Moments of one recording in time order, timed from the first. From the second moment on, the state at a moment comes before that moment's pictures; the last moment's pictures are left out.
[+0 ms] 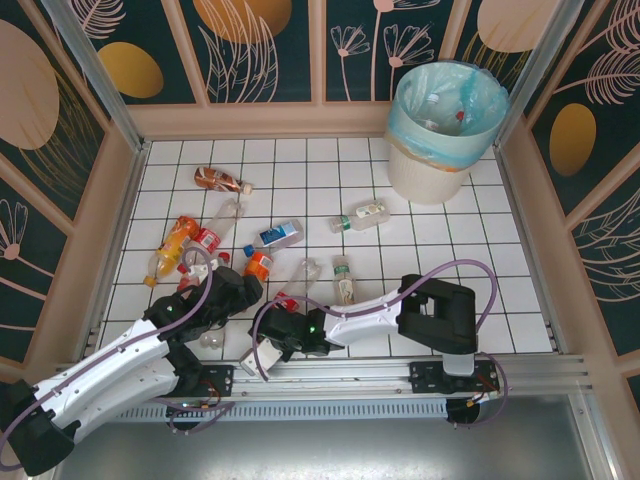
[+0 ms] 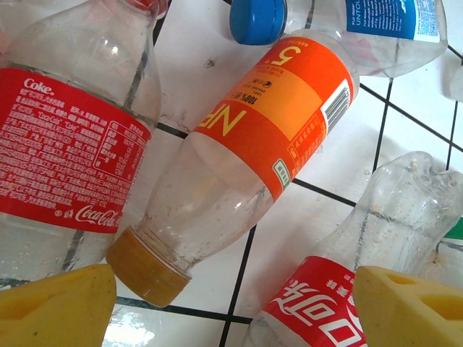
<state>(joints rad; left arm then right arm) -0.79 0.72 0.48 -0.70 -0.27 -1.15 1.43 1.87 1.01 0.03 0.06 -1.19</state>
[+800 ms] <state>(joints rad) -0.79 0.81 0.98 -0.53 -0.56 -0.60 1.31 1.37 0.94 0.45 0.20 -0.99</state>
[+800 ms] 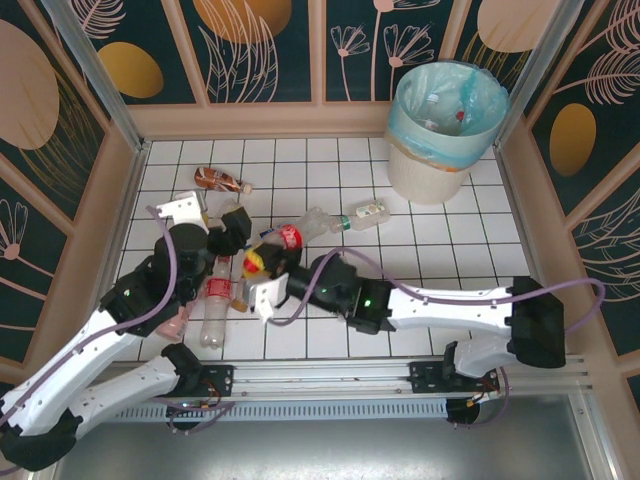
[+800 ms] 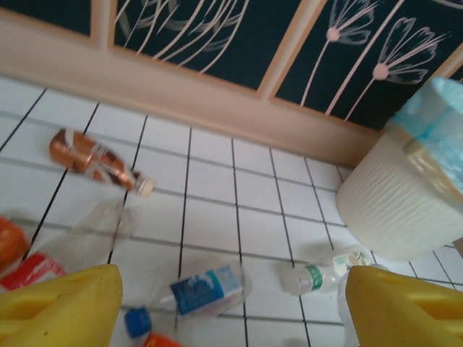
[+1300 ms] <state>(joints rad) -0.78 1.29 1.33 -0.15 -0.47 -0.30 1.01 1.21 0.93 0.52 0.23 -0.73</state>
